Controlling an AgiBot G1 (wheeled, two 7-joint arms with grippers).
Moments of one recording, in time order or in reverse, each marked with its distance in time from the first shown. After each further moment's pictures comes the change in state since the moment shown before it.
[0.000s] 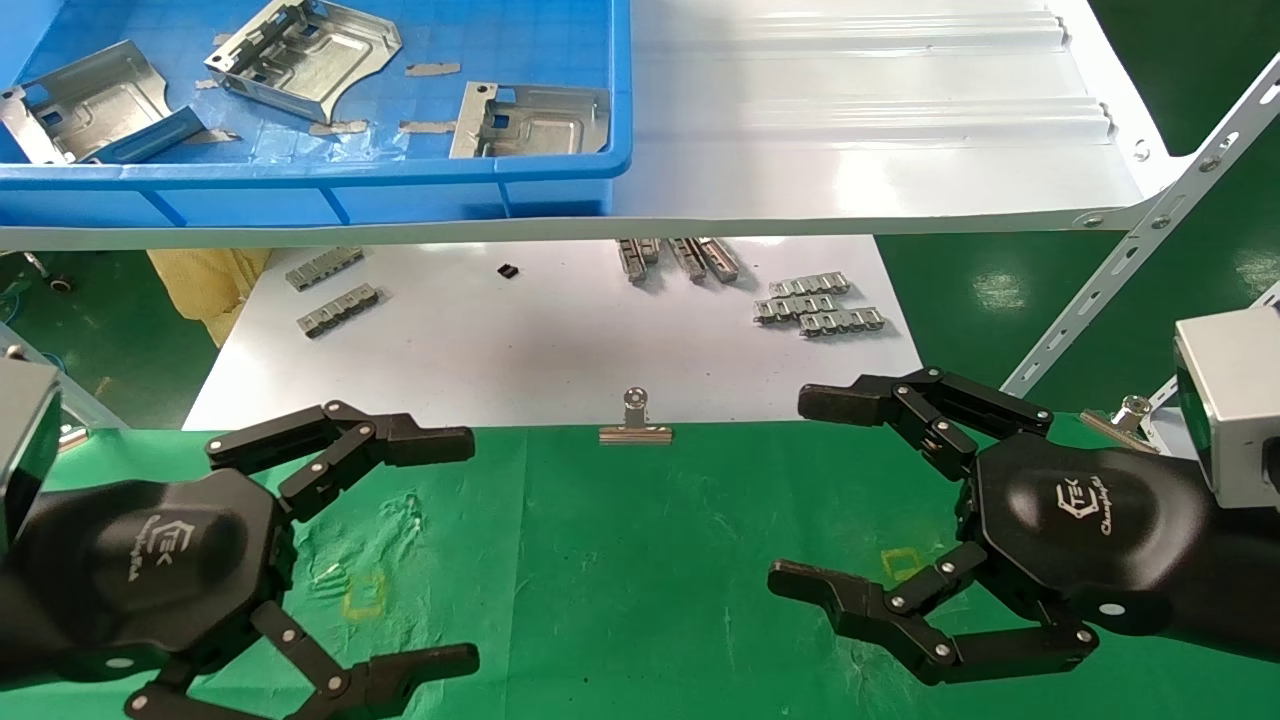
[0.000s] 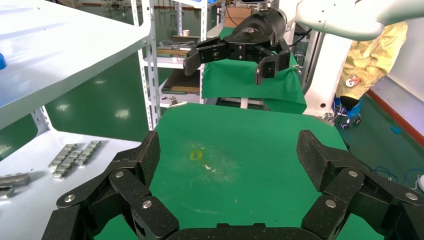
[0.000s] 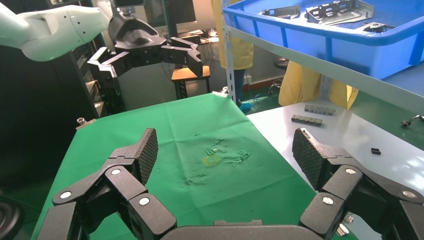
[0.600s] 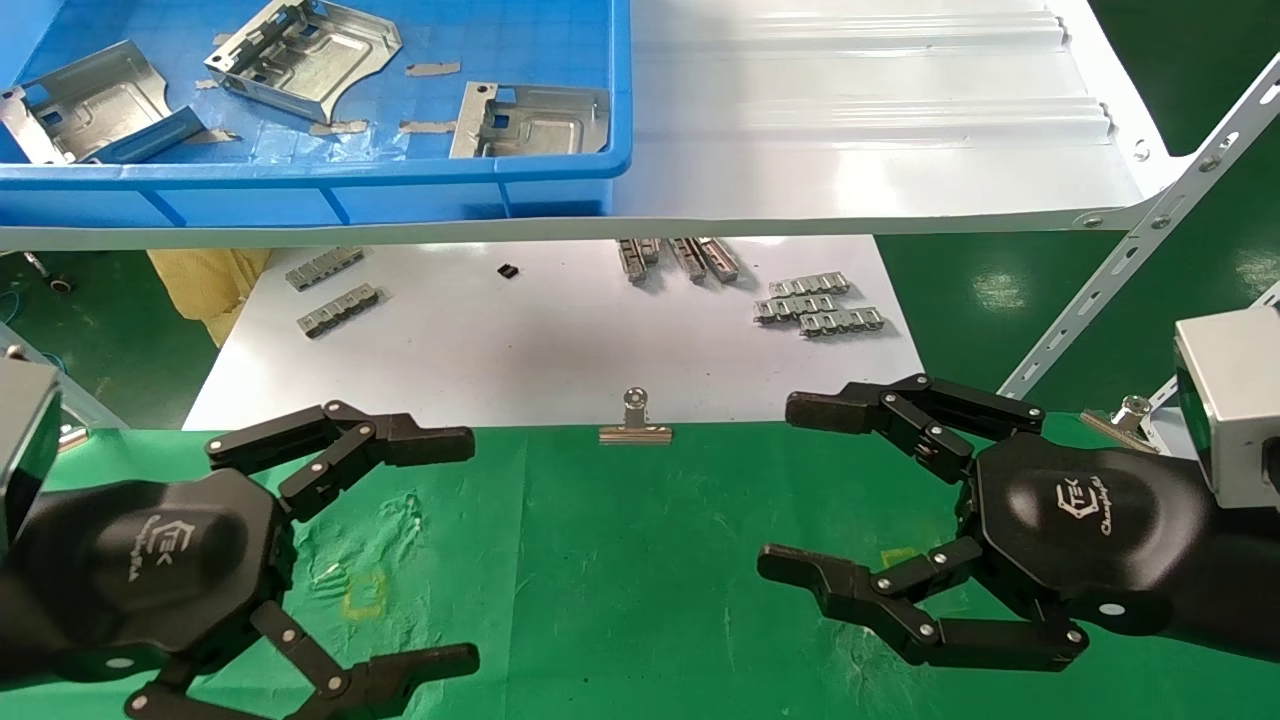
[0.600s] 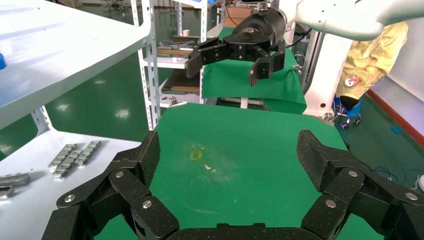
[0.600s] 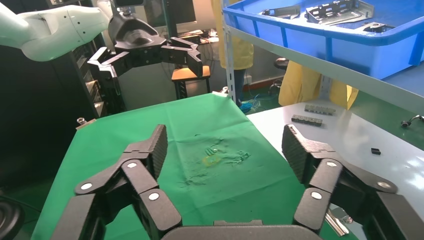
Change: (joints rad) left arm 0.000 0.000 0.000 0.000 0.000 0.000 0.000; right arm 0.000 0.000 0.000 0.000 0.000 0.000 0.000
